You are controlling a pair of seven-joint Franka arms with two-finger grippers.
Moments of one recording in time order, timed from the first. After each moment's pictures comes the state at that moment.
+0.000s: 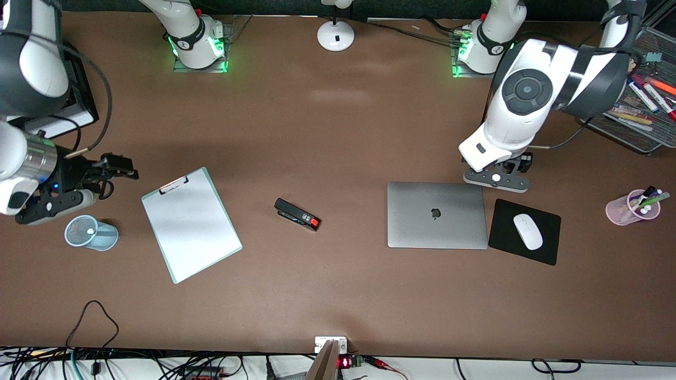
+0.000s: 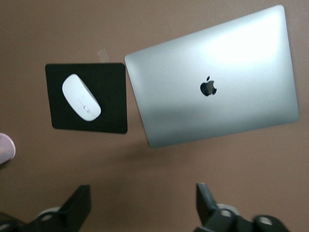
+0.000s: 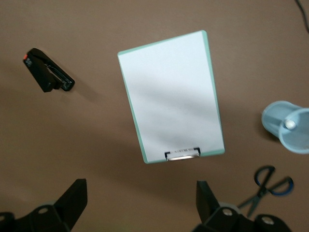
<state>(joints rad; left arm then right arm) 0.08 0.18 -0.45 -1.82 0.27 1.82 -0.21 0.06 0.33 0.00 -1.36 0.08 1.57 -0.23</state>
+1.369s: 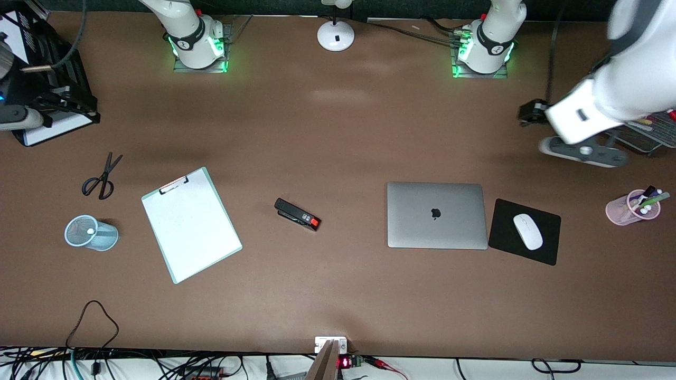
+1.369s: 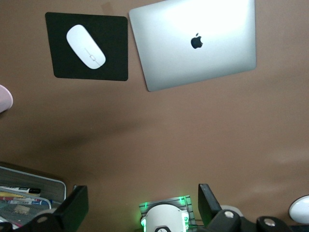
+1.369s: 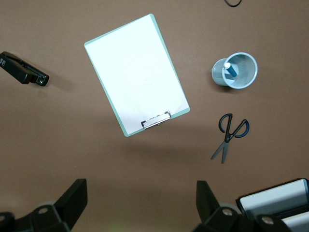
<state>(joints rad) 0.28 0.16 -0.46 -1.45 0.06 1.33 0.03 0.04 -0.05 -0.02 -1.65 -0.02 1.59 -0.09</state>
